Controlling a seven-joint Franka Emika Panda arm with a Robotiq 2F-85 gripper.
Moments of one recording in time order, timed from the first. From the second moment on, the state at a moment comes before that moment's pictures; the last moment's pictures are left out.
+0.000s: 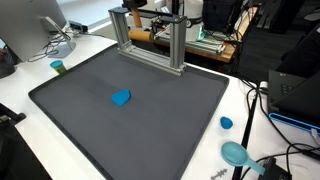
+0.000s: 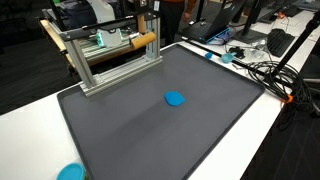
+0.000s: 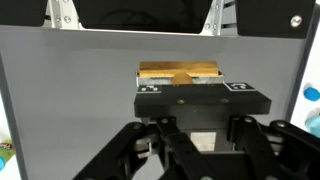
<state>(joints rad) -0.07 -0.25 -0.07 -2.19 0.05 1.90 -0.18</state>
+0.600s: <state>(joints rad) 0.00 -0.37 -0.02 -2.28 0.04 1.90 -0.18</state>
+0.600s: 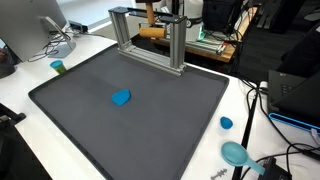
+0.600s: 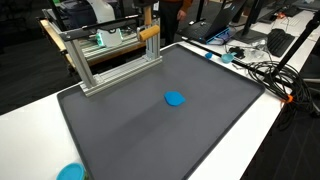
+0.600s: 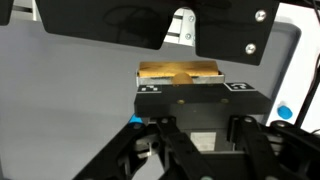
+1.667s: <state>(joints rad) -0.03 -0.44 -0.03 -2.44 0.01 1.97 -0.11</state>
